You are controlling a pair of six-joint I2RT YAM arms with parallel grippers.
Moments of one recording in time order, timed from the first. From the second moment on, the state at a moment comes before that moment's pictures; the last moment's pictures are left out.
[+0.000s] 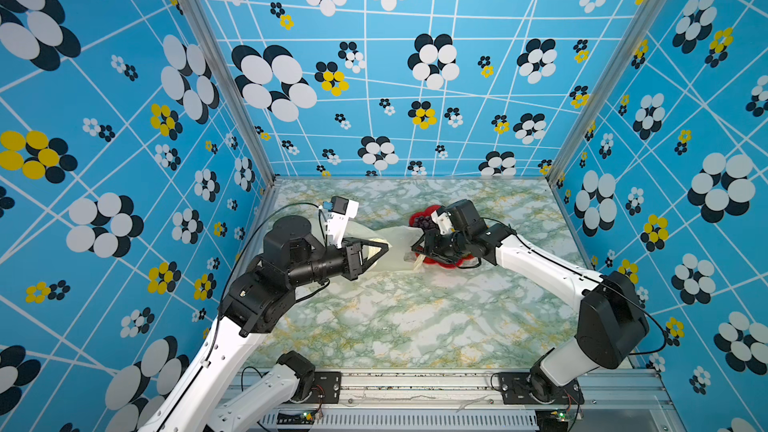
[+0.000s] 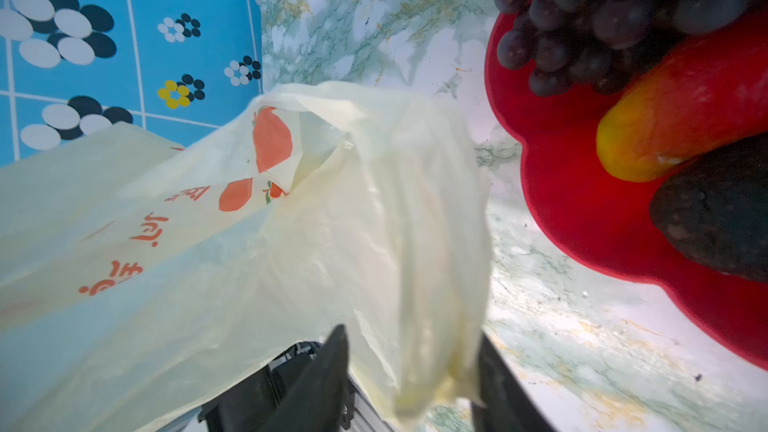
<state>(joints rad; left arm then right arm) -0.51 0.85 1.18 -0.60 0.58 -0.64 0.60 1.59 1.19 -0.44 -0.41 0.75</state>
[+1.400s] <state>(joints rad) -0.20 0.44 1.02 -1.20 0.46 -0.85 0.70 1.44 1.54 -0.57 -0.25 0.68</state>
